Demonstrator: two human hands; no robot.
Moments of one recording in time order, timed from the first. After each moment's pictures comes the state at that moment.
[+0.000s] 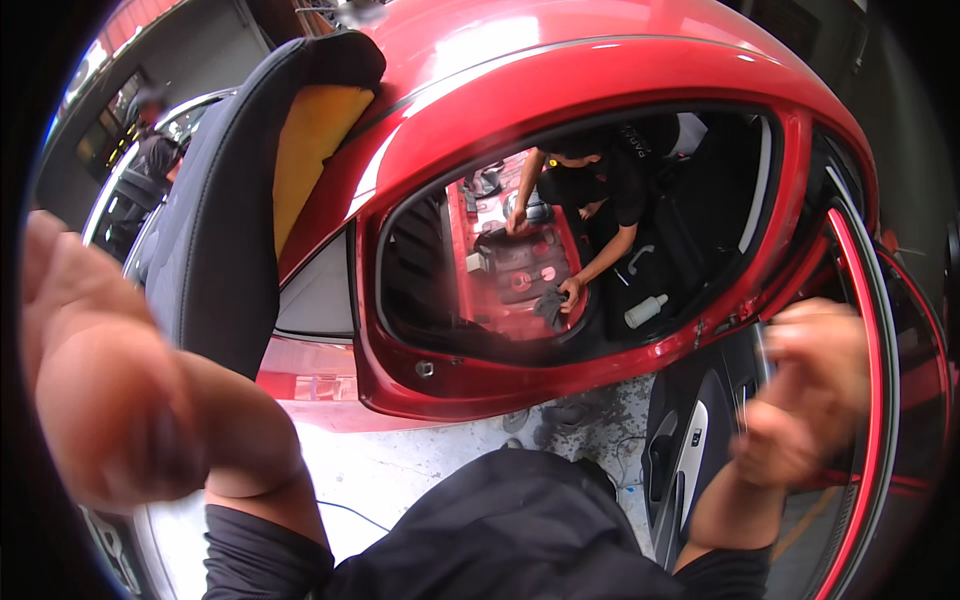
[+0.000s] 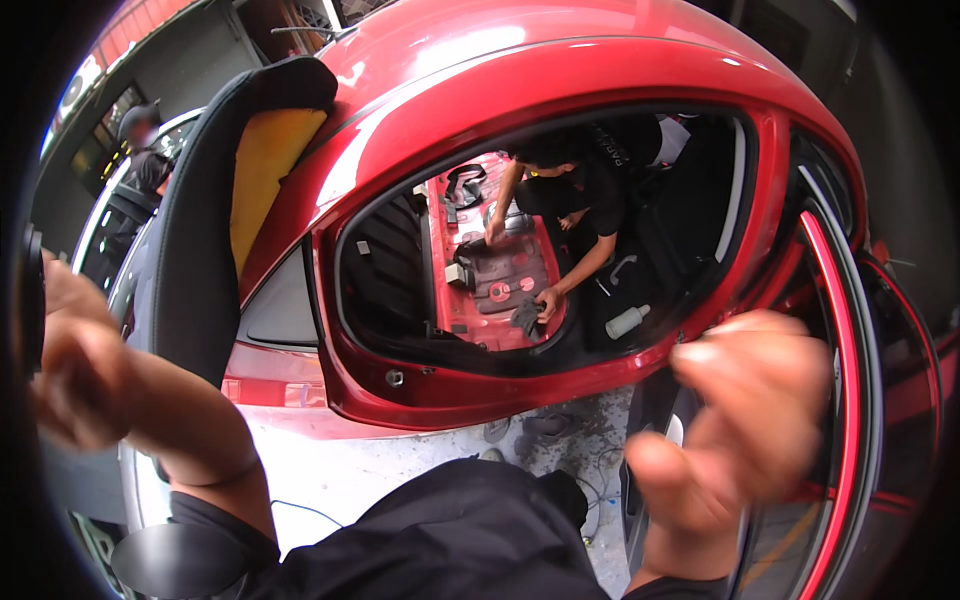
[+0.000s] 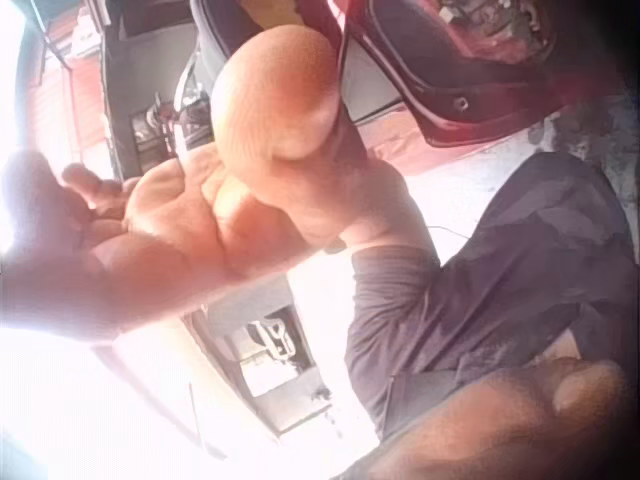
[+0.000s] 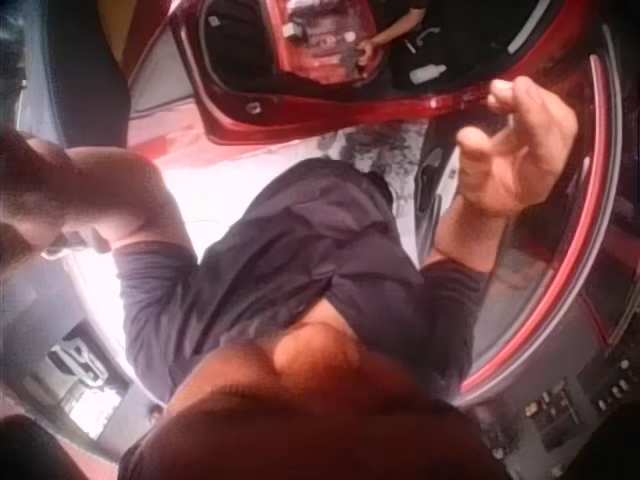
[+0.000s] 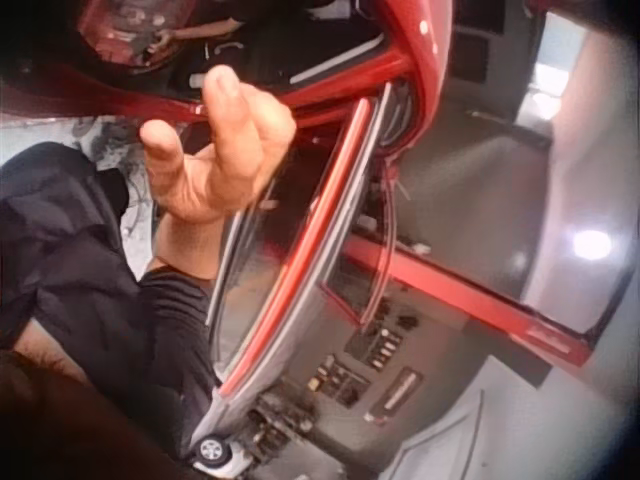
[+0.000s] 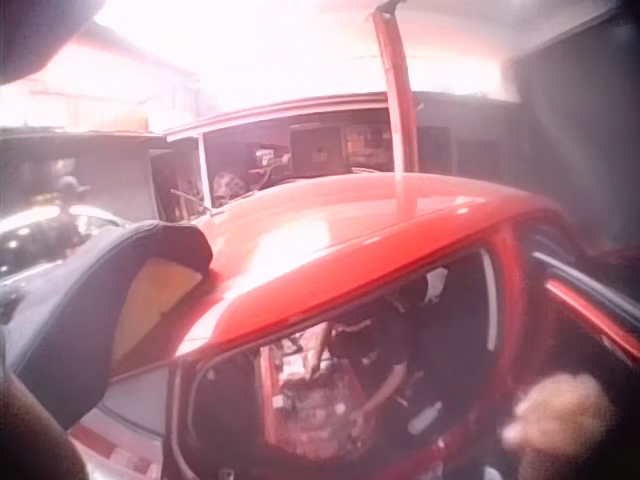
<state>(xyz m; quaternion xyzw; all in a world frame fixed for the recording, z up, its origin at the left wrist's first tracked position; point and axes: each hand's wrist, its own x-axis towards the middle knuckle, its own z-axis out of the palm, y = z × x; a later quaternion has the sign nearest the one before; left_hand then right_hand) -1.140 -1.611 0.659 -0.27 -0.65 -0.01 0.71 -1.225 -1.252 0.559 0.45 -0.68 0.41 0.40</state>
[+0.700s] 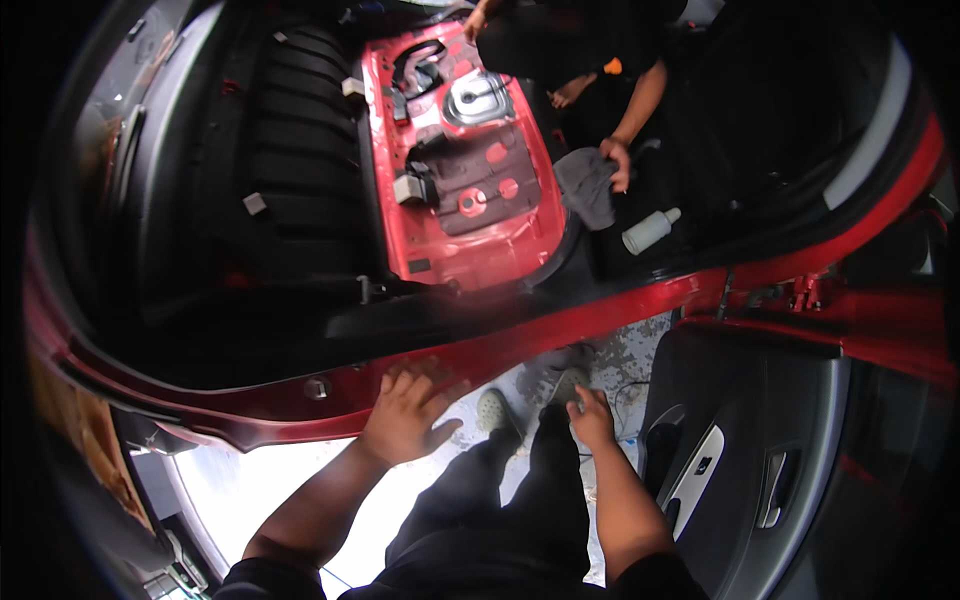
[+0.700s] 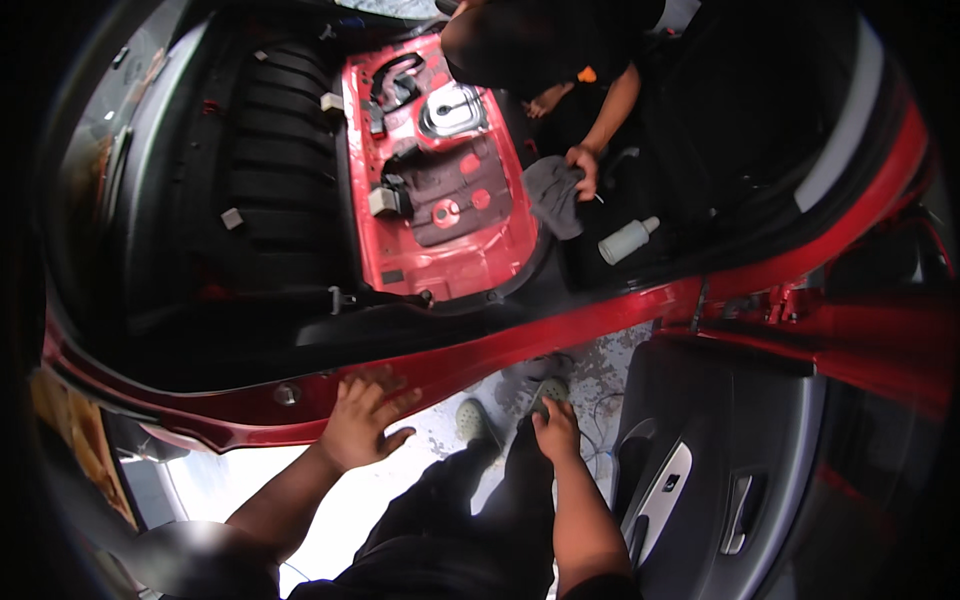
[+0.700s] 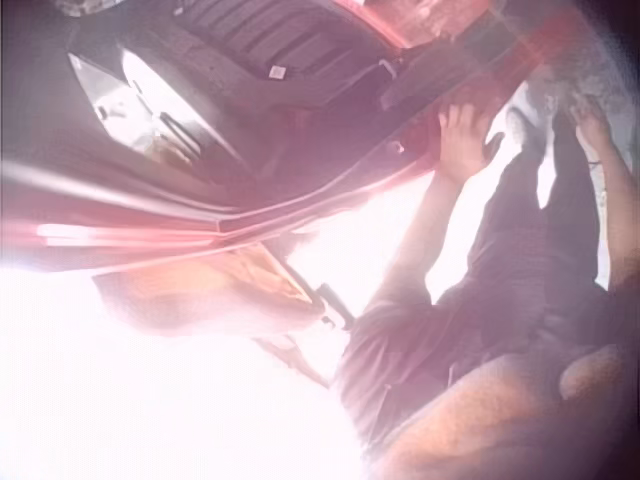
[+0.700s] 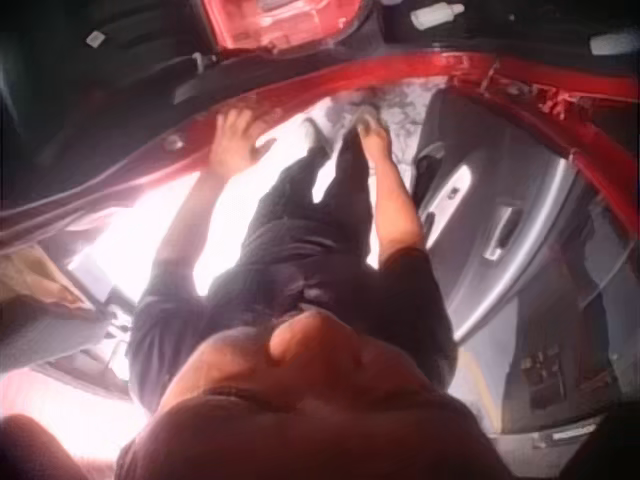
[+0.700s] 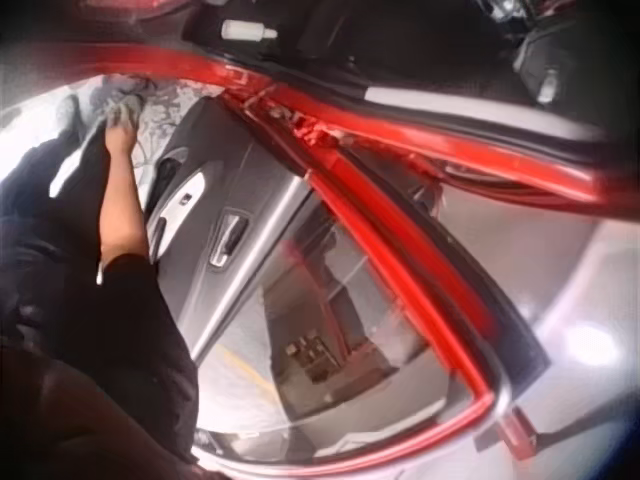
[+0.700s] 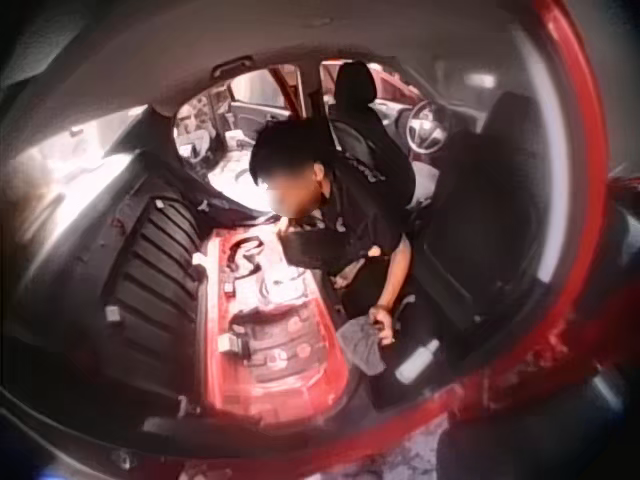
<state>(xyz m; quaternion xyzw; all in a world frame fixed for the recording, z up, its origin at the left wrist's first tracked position) -1.227 -1.526 0.139 -0.10 -0.98 -0.16 -0.07 -1.249 -1.172 -0.135 0.08 -0.92 0.30 -0.23</state>
